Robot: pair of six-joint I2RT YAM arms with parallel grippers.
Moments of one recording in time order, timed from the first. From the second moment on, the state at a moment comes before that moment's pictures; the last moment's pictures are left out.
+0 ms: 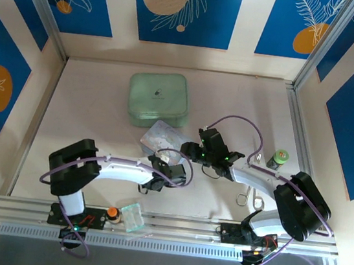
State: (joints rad) left arm -1.19 1.73 0.98 -0.82 -0.52 -0.89; right arm 0.67 1.40 0.65 -0.04 -0.10 0.73
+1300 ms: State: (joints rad) left arm -0.78 1.15 0.81 -0.64 -0.29 -0.70; right arm 1.08 1.08 0.72 -0.52 0.16 0.72
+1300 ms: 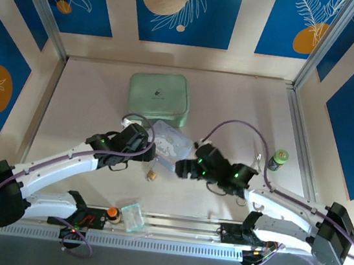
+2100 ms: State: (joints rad) left arm -0.60 1.06 0.70 -0.61 -0.17 -0.70; right arm 1.23 1.84 1.17 -0.50 0.27 0.85
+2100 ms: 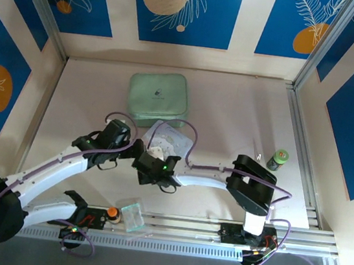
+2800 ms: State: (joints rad) left arm -0.60 1.03 0.68 -0.62 -0.20 -0.70; right arm 1.23 1.94 1.23 -0.56 0.31 0.85
